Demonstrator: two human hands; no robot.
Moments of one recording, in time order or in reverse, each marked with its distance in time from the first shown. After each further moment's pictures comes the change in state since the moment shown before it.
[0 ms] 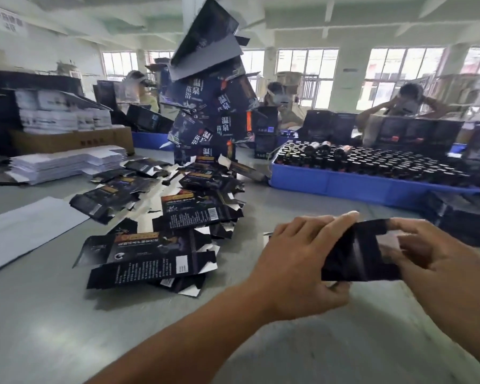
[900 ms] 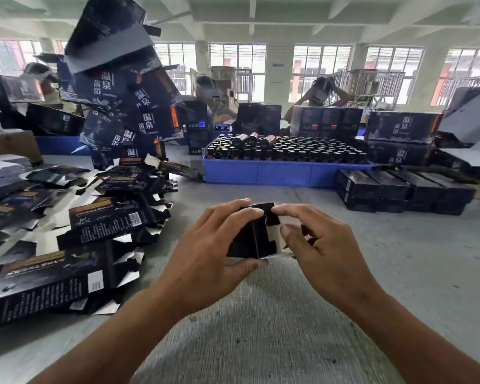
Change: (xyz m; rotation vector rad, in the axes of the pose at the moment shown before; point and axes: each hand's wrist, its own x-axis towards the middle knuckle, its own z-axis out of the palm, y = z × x) left_hand -0.002 -0.013 -0.002 -0.051 0.051 0.050; right_hand -0.007 -0.007 0.004 -0.209 -0.006 -0.154
